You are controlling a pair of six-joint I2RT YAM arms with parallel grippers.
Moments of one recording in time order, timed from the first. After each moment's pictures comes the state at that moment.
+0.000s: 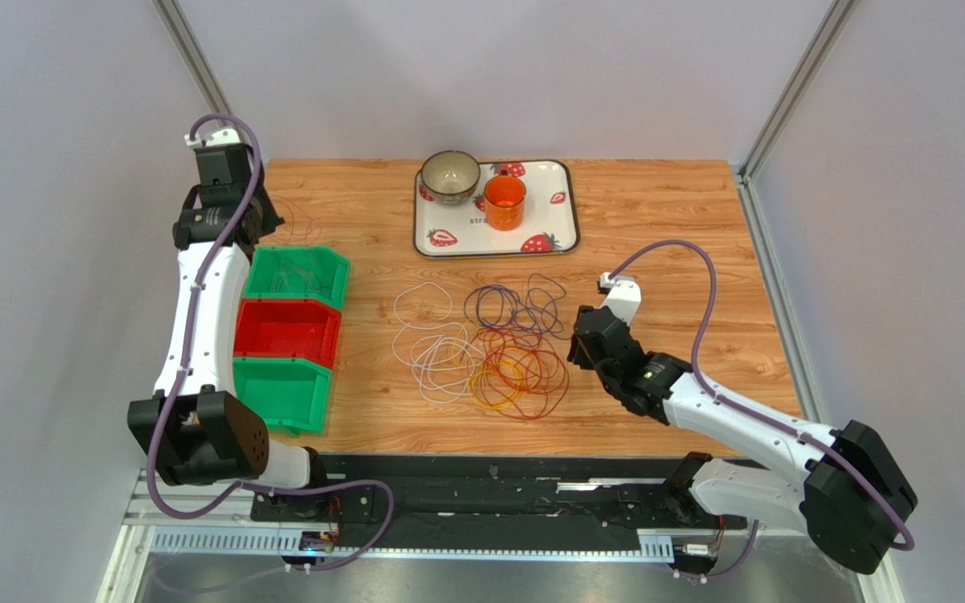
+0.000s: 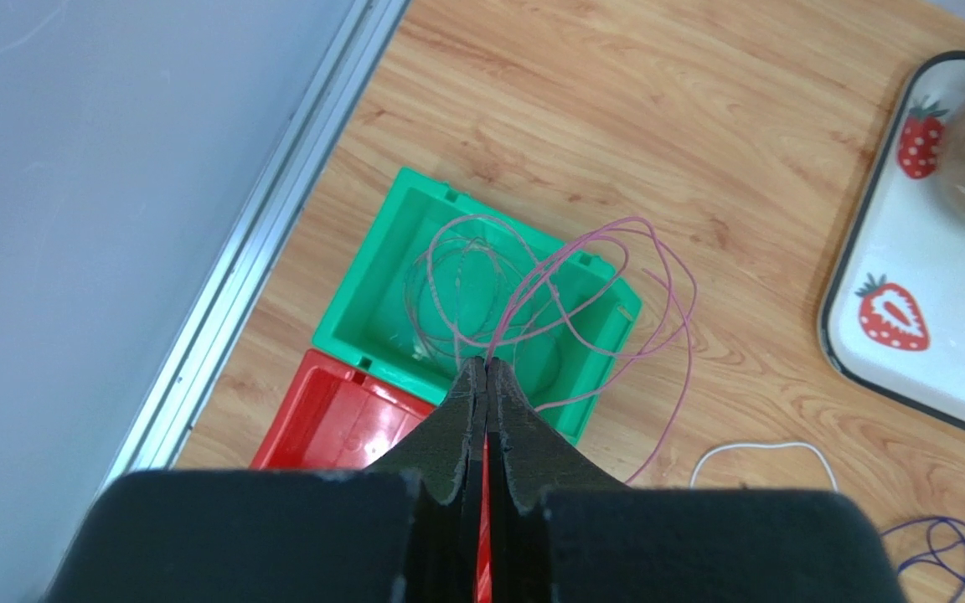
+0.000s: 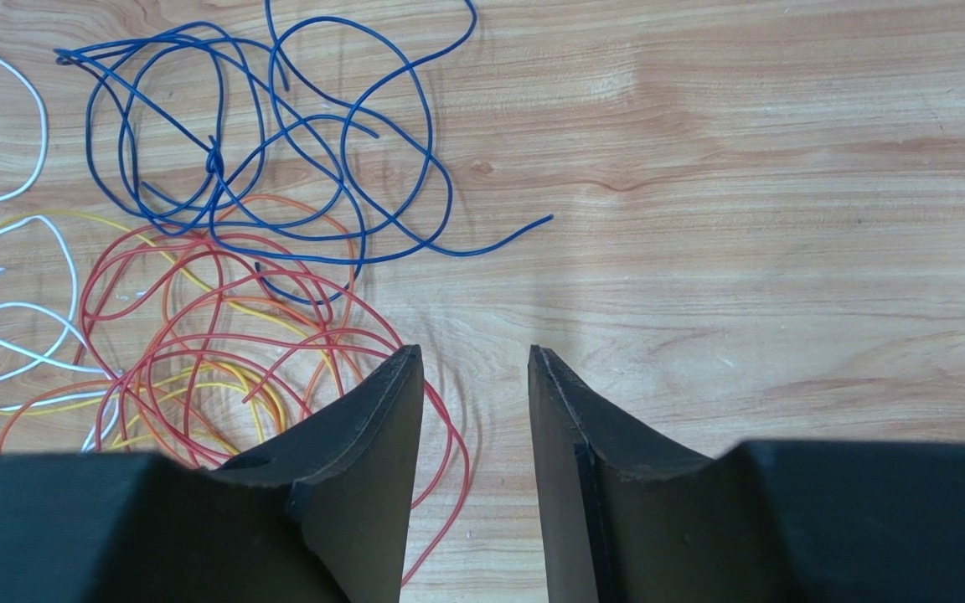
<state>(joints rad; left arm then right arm) 0.12 1.41 1.49 -0.70 -0.22 -0.22 0.76 1.09 0.58 -0.20 0.54 0.65</state>
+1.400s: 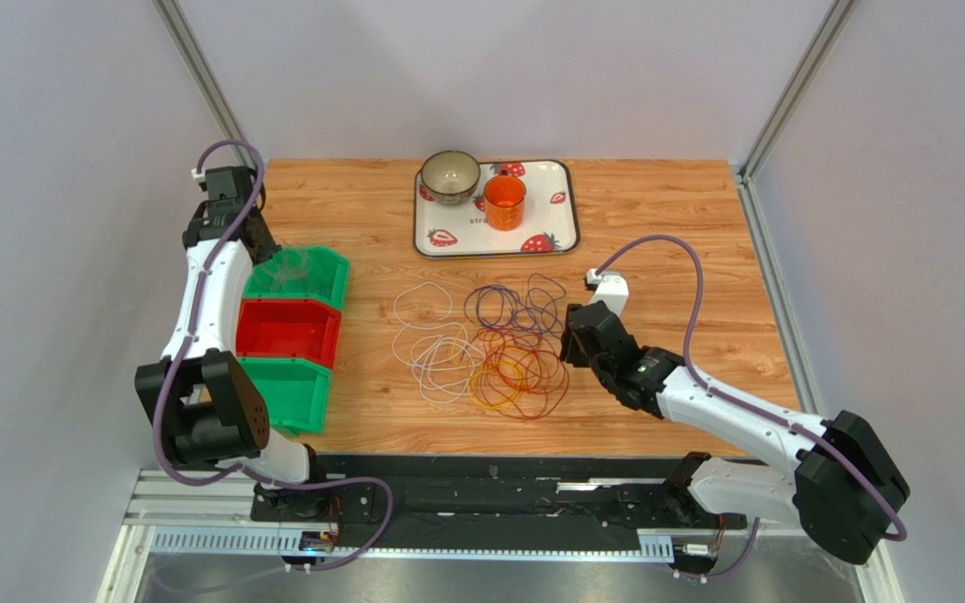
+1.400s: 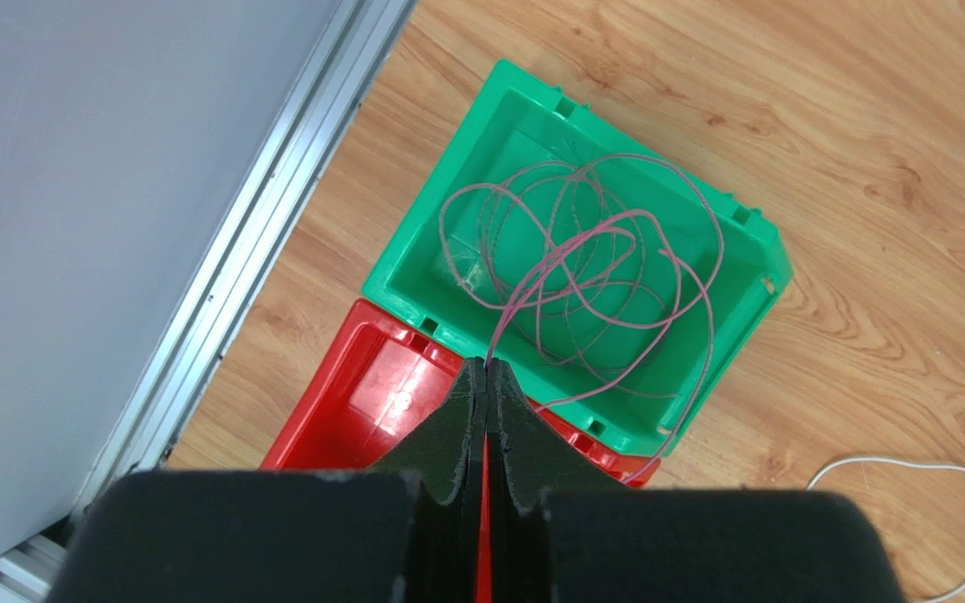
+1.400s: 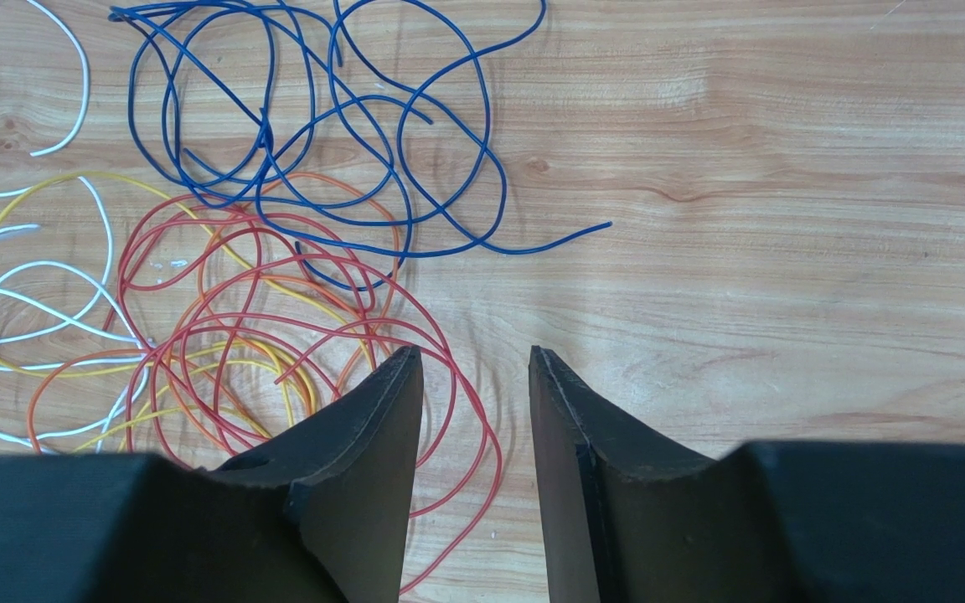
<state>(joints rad) 0.20 1.49 1.35 -0.68 -0.26 -0.23 0.76 1.14 0.61 -0.17 0.45 0.59</state>
